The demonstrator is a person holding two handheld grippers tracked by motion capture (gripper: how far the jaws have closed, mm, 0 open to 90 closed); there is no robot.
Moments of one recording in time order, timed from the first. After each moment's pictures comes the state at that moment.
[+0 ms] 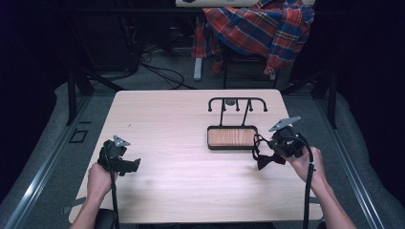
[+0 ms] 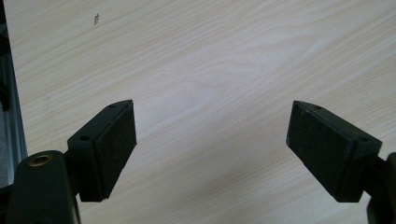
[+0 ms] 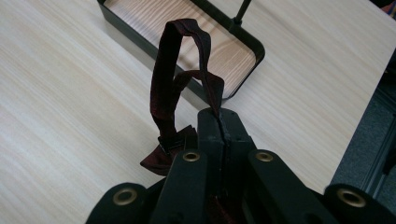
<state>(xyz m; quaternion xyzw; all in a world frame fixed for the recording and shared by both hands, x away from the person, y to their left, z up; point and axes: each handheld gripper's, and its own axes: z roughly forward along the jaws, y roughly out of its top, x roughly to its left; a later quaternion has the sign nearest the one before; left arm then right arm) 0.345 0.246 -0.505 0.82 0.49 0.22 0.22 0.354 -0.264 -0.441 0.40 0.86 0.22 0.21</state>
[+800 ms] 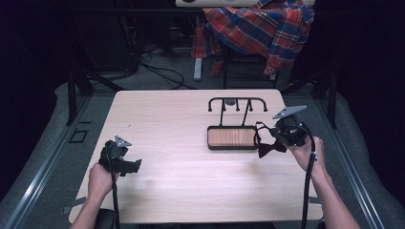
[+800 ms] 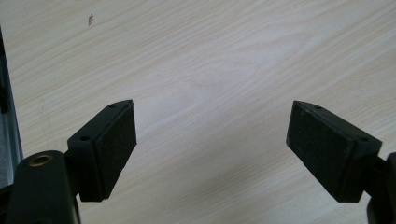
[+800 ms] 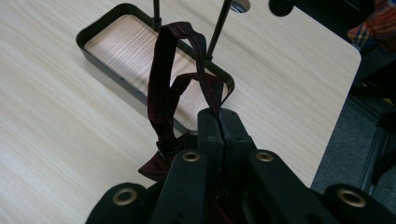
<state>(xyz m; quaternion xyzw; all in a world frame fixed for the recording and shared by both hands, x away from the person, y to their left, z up) 0.345 0.244 -0.505 0.82 0.48 0.21 0.22 0.373 -0.271 -0.420 0.41 0.84 0.25 0.24</state>
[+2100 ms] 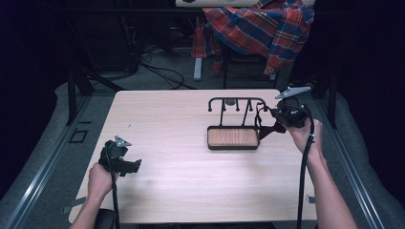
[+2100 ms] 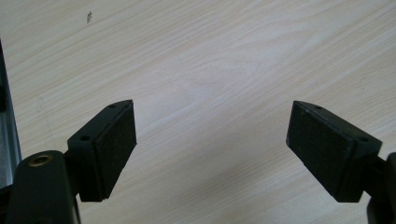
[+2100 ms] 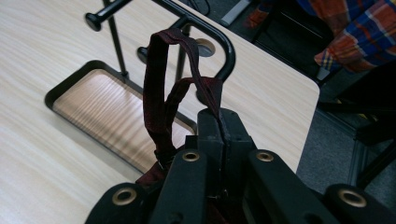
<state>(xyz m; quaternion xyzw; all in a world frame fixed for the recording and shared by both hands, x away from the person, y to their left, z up) 0.346 0.245 -0.506 0.83 0.48 0.21 0.22 0.408 -0.273 -0.391 0.43 0.81 0.28 0.28</state>
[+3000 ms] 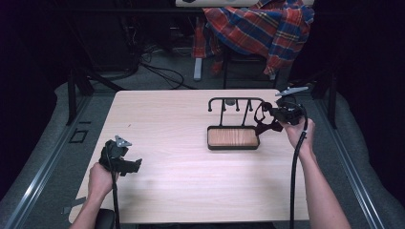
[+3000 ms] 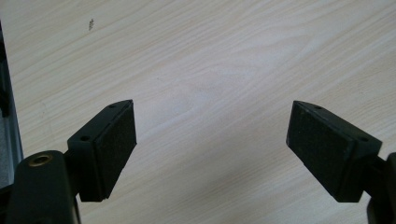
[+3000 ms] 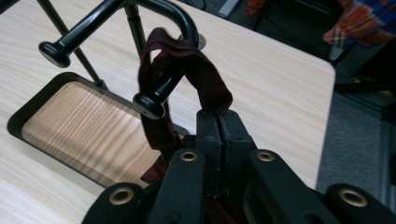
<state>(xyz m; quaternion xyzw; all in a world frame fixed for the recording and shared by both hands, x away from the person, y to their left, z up) 0.345 0.243 -0.505 0.82 0.47 0.22 0.22 0.447 -0.287 -0.427 0.49 0.78 0.30 0.25</state>
